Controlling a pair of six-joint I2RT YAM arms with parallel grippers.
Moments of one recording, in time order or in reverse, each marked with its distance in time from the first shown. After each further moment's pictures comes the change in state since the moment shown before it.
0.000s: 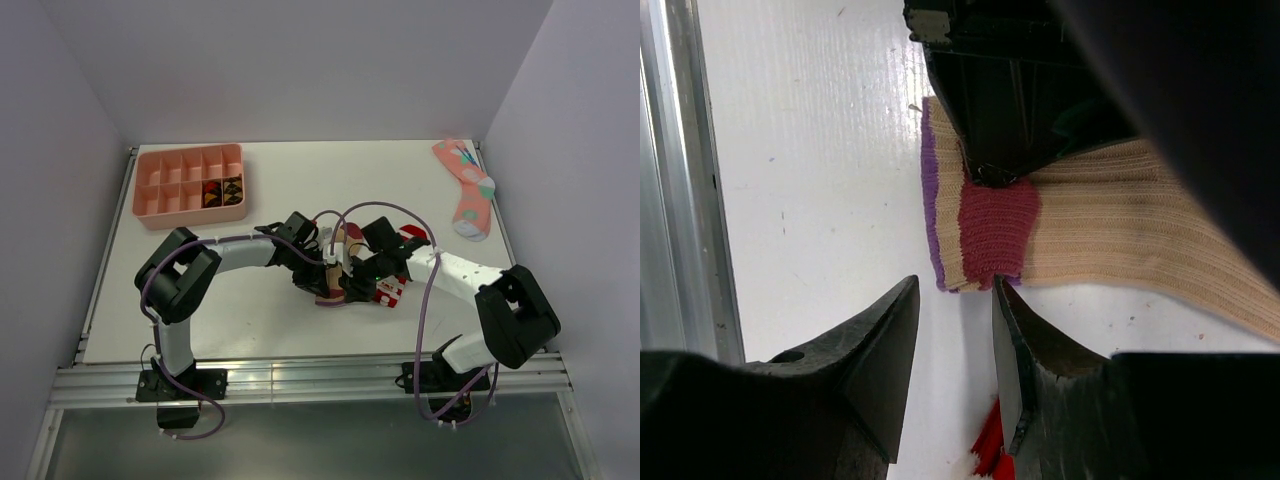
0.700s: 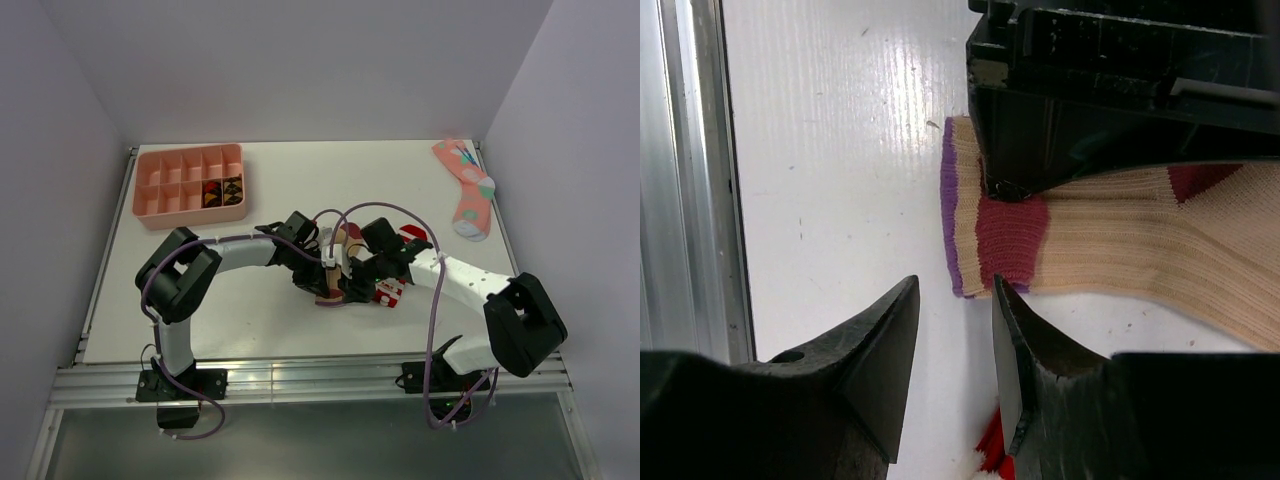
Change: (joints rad) left arm 0.000 0.003 0.006 -0.010 0.000 0.002; right arm 0.028 -0.054 0.000 -0.010 0.004 0.003
